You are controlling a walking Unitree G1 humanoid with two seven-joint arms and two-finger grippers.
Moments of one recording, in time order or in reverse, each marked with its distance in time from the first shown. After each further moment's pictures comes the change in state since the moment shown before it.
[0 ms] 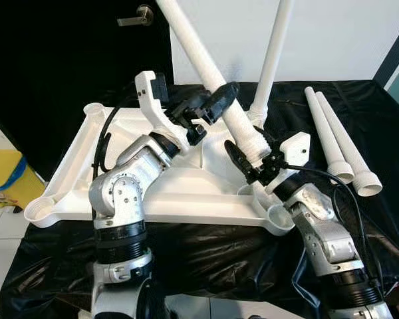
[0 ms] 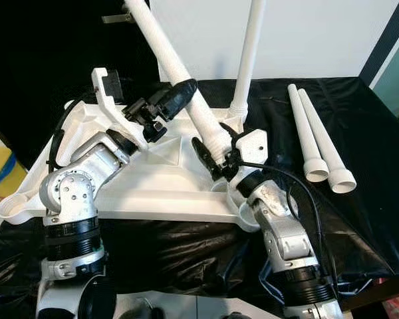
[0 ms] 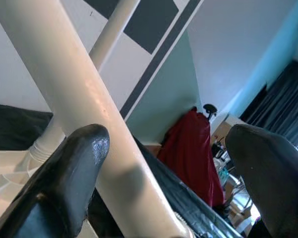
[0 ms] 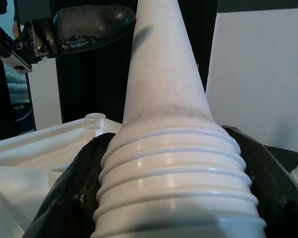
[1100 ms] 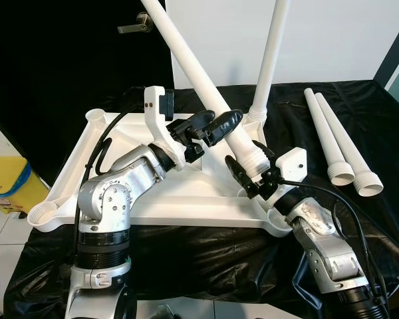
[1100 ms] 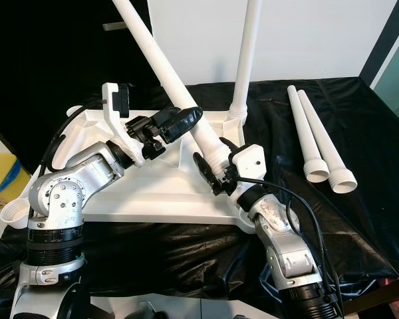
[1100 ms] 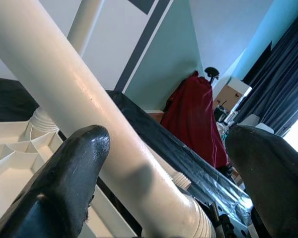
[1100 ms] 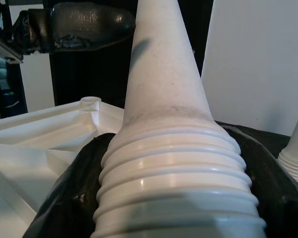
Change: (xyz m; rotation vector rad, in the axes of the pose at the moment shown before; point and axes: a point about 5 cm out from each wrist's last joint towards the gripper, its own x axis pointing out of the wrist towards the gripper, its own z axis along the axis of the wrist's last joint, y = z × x) left arm -0.015 0.005 -0.016 0.007 0.145 -0.027; right arm -0.016 0.009 -0.010 -0.038 0.071 -0.030
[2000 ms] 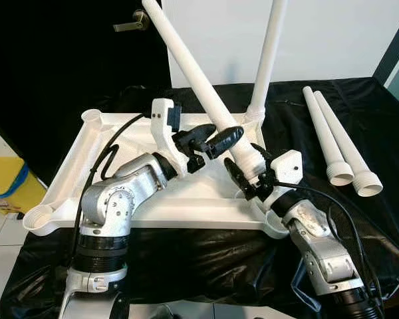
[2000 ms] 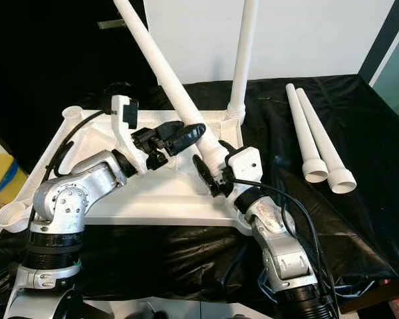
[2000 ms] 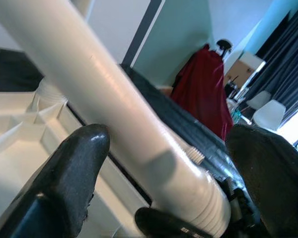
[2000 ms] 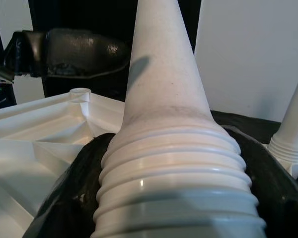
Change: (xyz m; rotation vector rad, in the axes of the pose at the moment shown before) left arm 0.000 0.006 -0.018 0.022 0.094 0.030; right arm -0.001 0.003 -0.007 0.004 0.028 -0.045
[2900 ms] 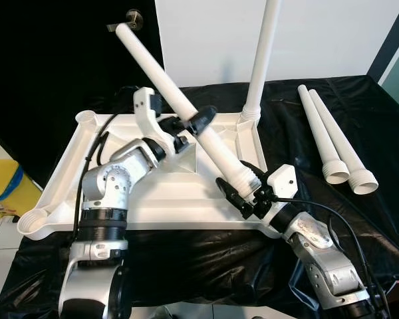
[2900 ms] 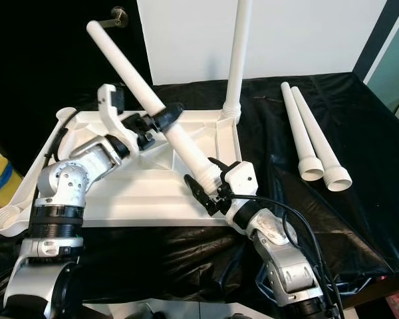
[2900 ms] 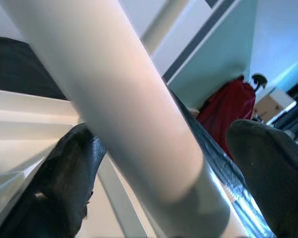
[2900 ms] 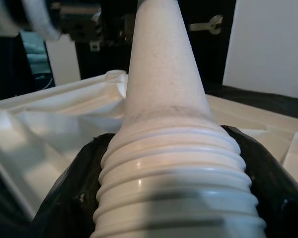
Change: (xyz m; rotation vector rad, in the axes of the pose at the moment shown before) left arm 0.002 0.065 0.027 -0.161 -0.118 0.225; right arm -0.018 0.015 -0.010 0.069 0.068 0.193
